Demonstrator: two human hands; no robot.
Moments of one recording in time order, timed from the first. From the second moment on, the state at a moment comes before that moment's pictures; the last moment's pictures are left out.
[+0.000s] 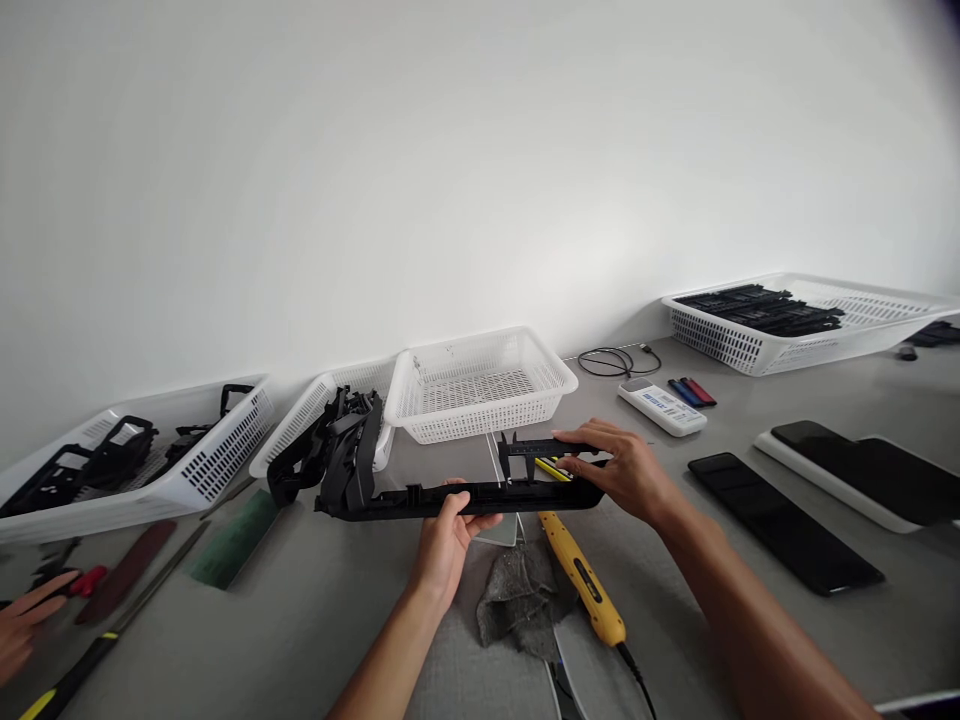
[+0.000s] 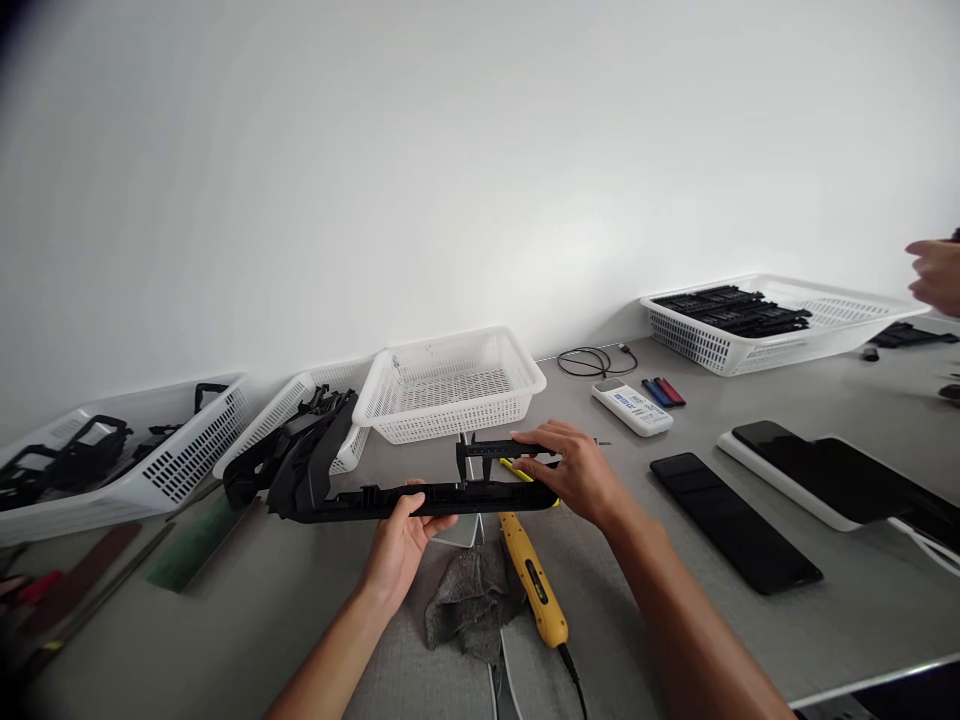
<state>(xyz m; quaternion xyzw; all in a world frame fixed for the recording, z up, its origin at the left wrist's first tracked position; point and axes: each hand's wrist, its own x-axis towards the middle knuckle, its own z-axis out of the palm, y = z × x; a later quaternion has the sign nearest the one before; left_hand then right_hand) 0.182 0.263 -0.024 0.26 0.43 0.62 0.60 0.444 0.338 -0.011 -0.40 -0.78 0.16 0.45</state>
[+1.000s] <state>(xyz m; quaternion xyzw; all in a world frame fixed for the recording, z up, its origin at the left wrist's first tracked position) 0.215 0.249 -0.049 0.28 0.32 0.53 0.73 0.379 0.305 -0.012 -0.35 -0.80 0.14 0.46</state>
